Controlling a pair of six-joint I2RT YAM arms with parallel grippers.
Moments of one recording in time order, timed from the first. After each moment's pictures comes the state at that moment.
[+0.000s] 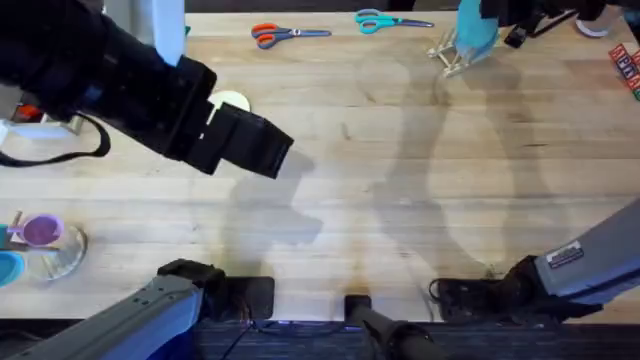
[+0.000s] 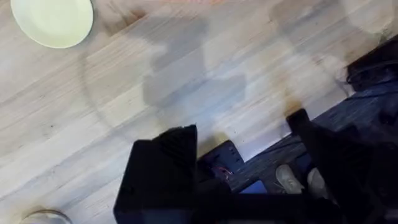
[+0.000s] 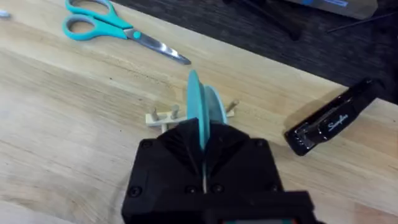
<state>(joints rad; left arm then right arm) -0.23 1.18 1.58 -1.69 0.27 0.20 -0.16 1.91 1.51 -0.31 -0.25 -0.41</state>
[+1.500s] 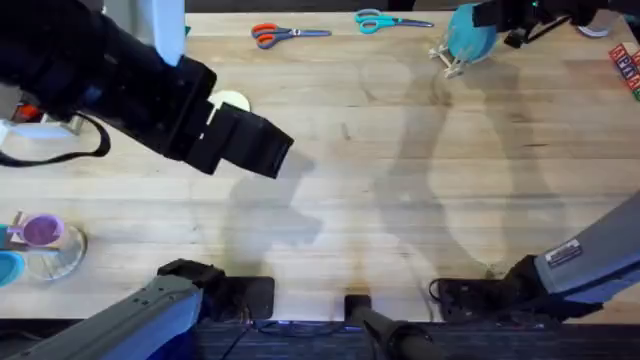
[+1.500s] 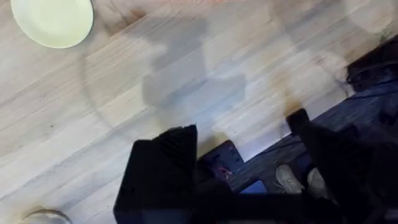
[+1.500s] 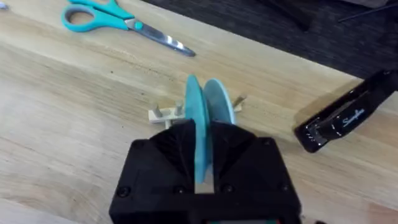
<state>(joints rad) -0.23 1.18 1.58 -1.69 0.27 0.20 -0.16 1.94 1.51 -0.31 -0.26 -0.40</state>
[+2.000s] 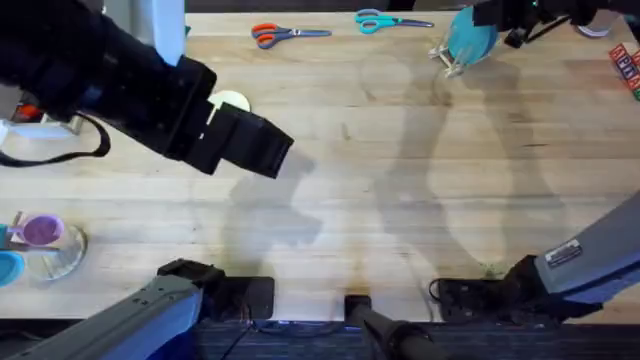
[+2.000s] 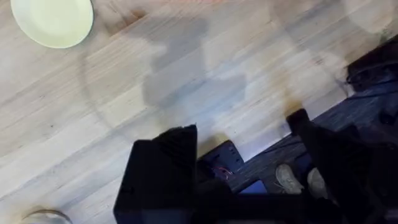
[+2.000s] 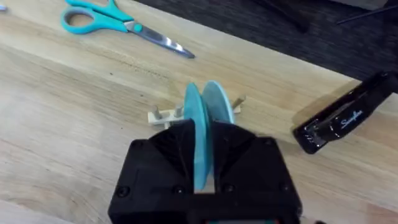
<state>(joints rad) -0.23 1.18 1.58 -1.69 0.27 0.20 -0.16 1.94 1.51 -0.31 -0.26 -0.40</state>
